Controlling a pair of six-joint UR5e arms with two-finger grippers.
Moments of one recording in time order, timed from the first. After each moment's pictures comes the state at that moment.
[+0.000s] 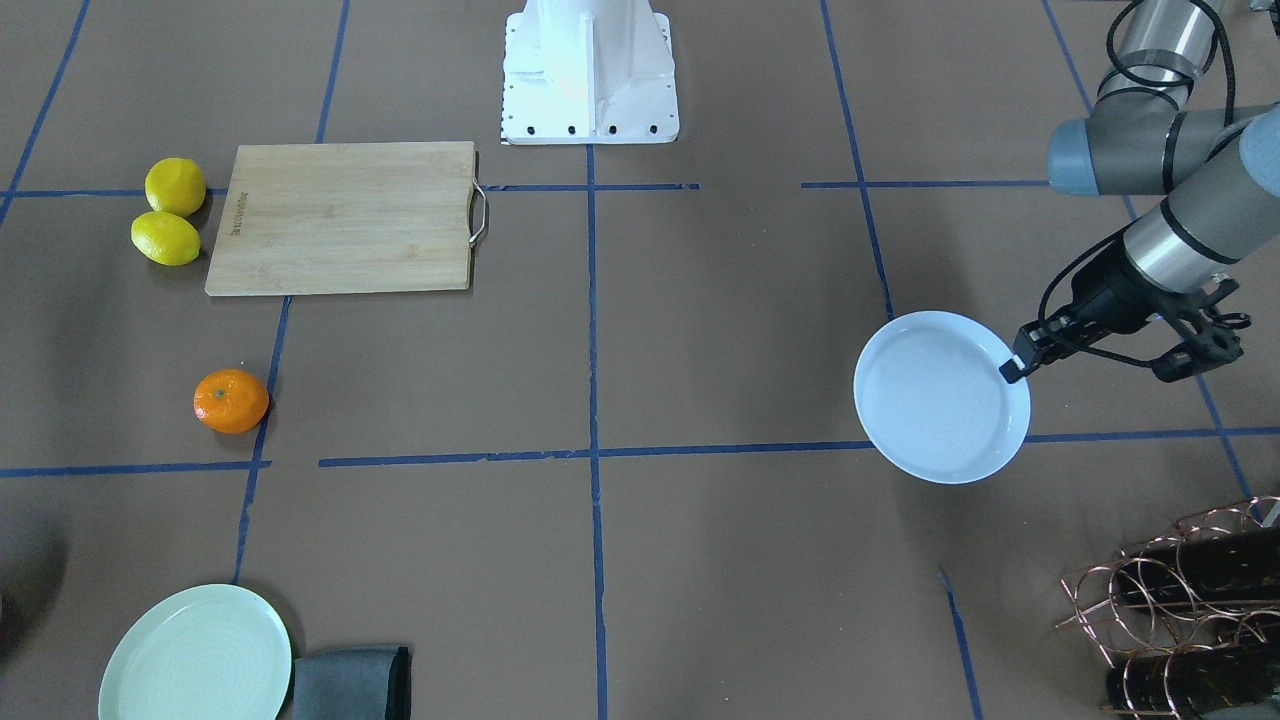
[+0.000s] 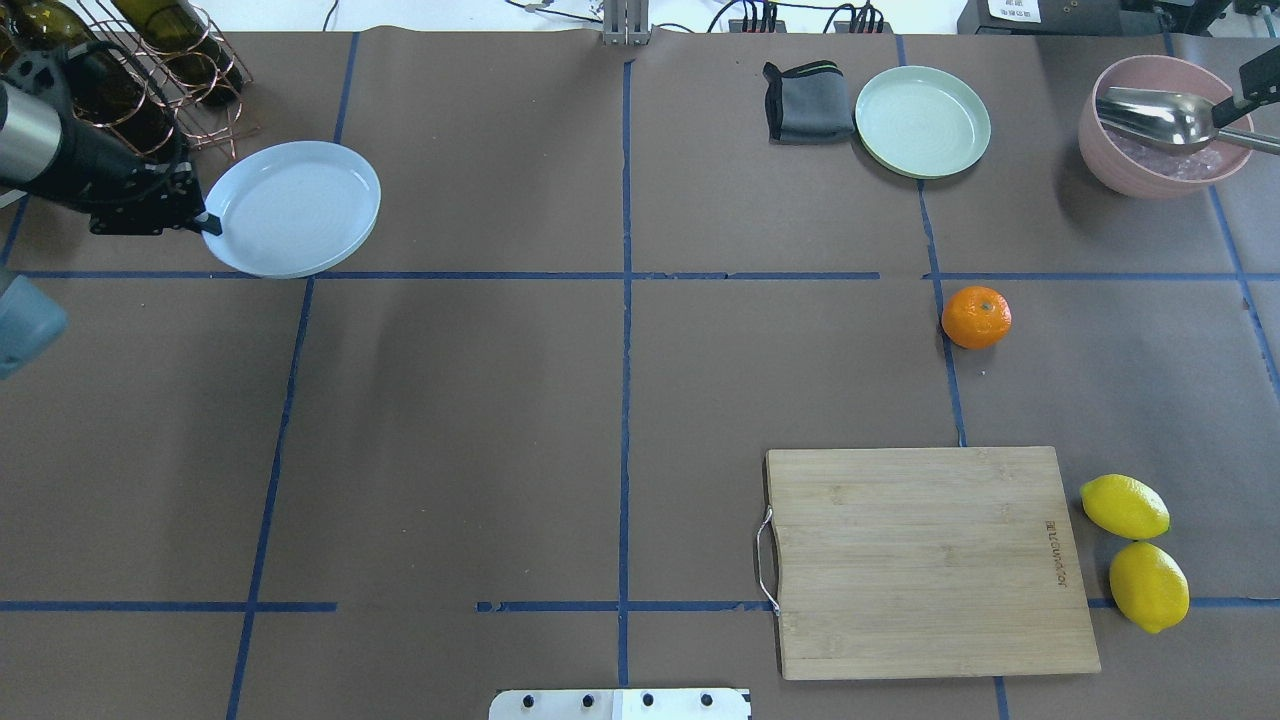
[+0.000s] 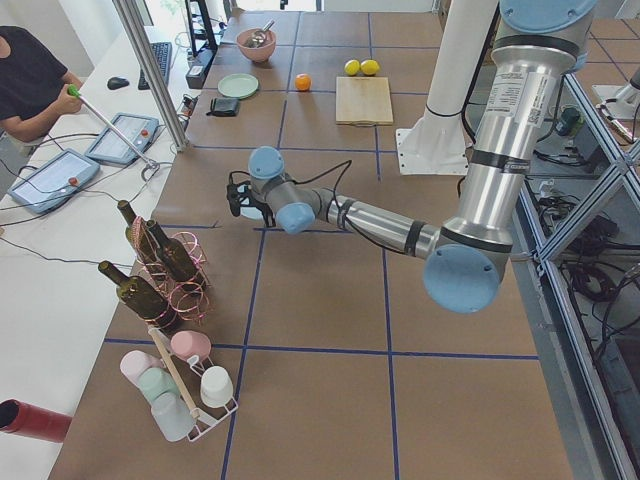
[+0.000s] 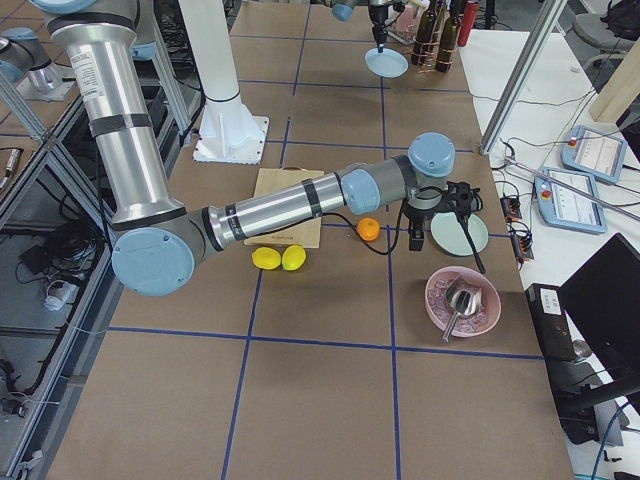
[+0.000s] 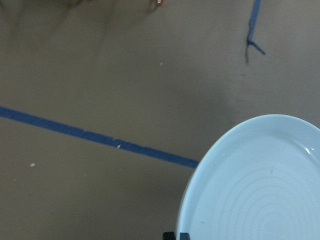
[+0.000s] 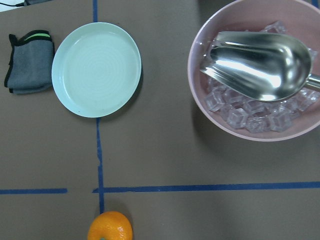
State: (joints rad) left arm -1.06 -1.89 -1.61 -2.10 -2.31 -1.31; right arm 1.42 -1.30 1.67 -1.53 2.48 0.50
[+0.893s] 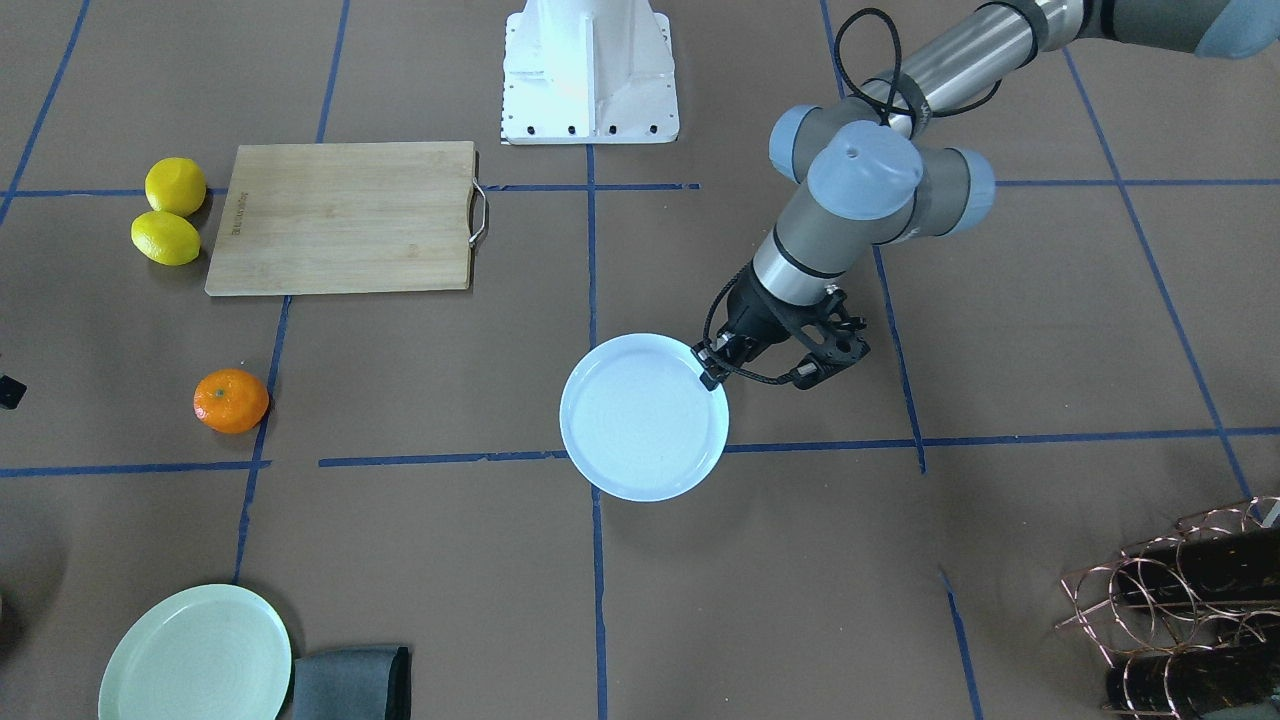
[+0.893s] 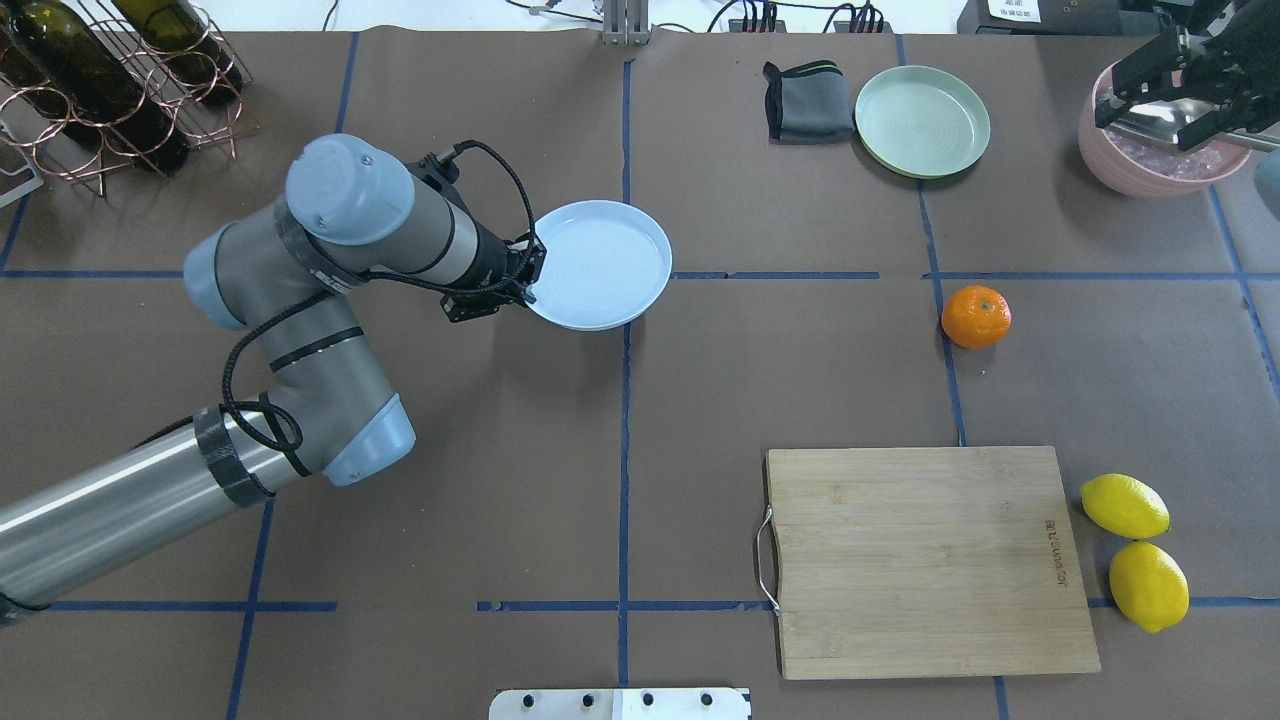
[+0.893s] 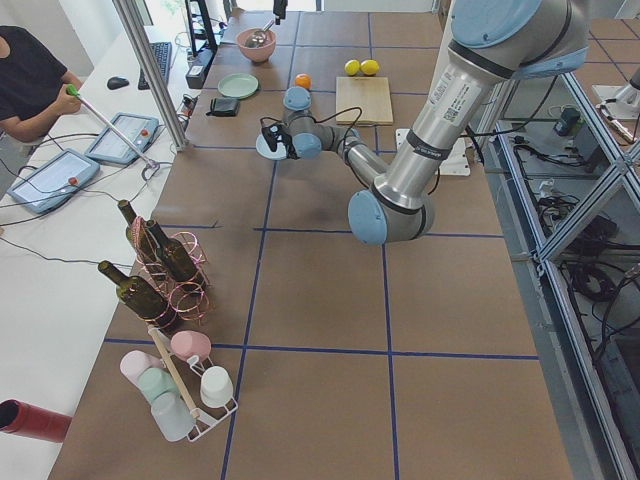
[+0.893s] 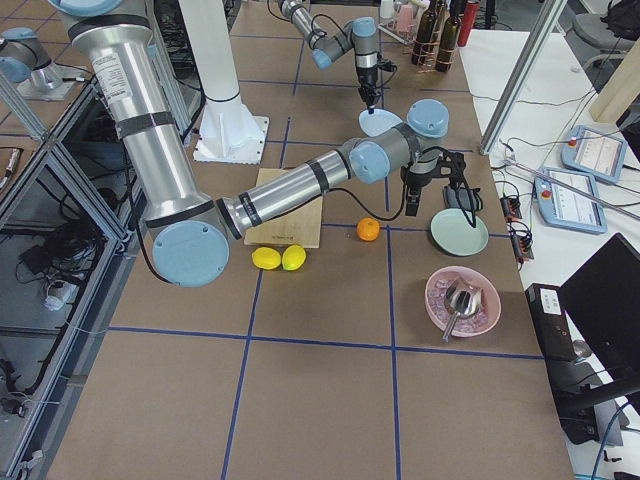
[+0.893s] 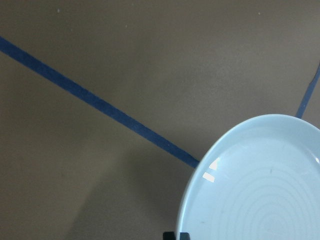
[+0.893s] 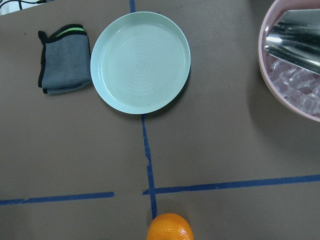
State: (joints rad) left arm -0.64 -2.22 -1.46 -2.08 -1.92 -1.78; right arm 1.29 -1.24 1.73 -1.50 2.41 0.74
